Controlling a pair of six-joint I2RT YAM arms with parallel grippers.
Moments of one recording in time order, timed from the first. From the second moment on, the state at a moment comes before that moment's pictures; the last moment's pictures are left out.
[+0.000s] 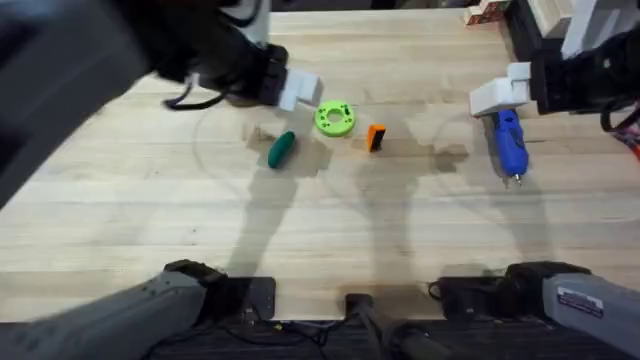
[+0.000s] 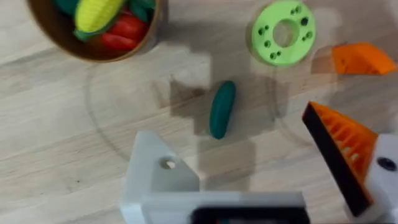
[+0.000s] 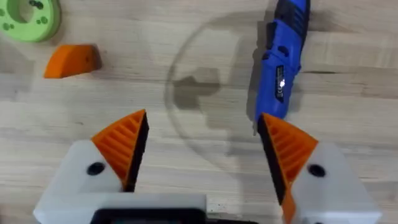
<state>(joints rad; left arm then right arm) -0.33 1.31 1.24 -0.97 0.00 -0.07 0.00 1.25 1.24 -1.22 -0.03 -0.02</state>
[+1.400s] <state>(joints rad) -0.34 0.61 0.93 -0.65 -0.23 -0.20 0.00 1.25 1.24 -1.22 -0.03 -0.02</state>
